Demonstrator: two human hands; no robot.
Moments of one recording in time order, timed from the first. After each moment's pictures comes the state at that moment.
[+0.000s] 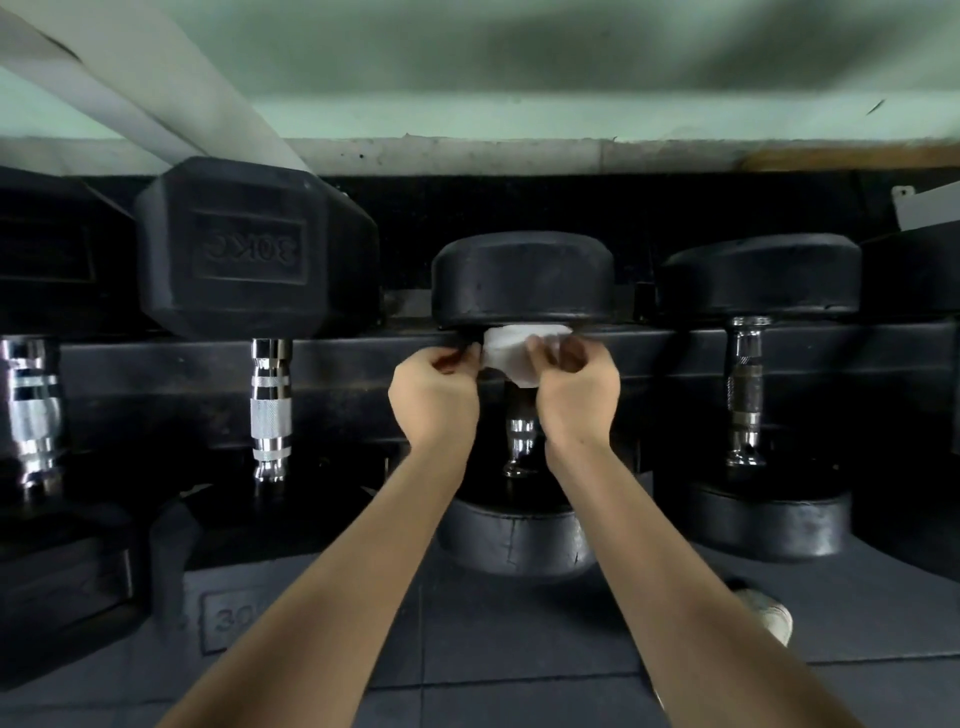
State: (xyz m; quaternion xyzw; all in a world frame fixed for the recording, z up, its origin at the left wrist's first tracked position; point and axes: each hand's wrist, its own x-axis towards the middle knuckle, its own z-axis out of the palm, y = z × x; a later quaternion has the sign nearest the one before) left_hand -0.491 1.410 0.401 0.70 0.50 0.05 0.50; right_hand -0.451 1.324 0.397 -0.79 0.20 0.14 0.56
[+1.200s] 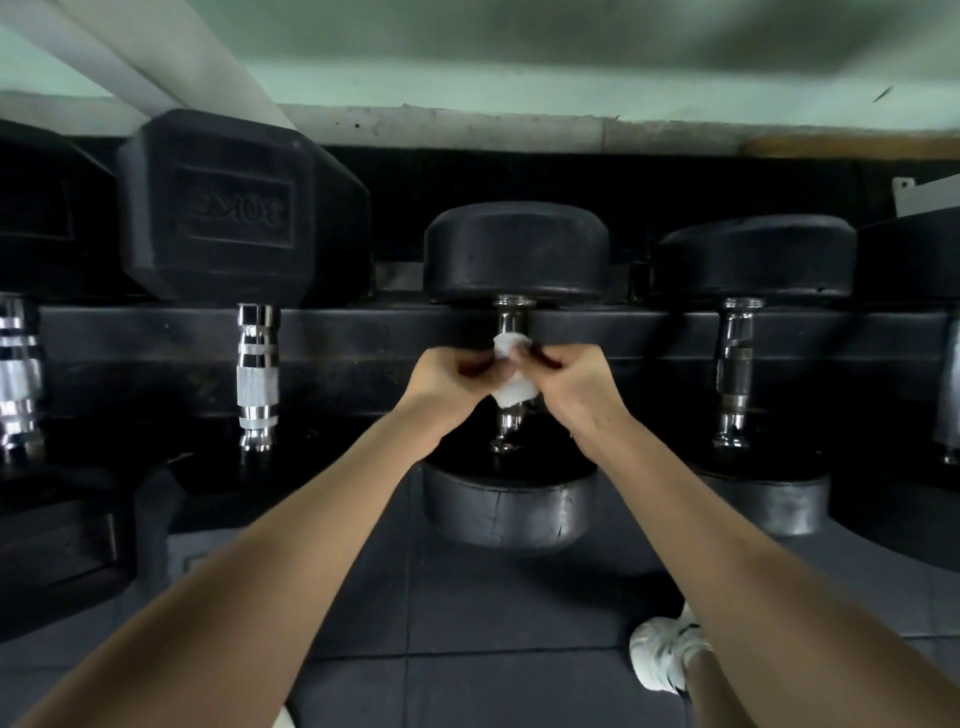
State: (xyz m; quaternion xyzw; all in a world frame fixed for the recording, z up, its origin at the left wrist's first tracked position) left_hand -0.500 1.412 0.391 0.68 0.36 -0.16 0.62; right_hand -0.443 1.293 0.389 -0.80 0.07 0.34 0.49
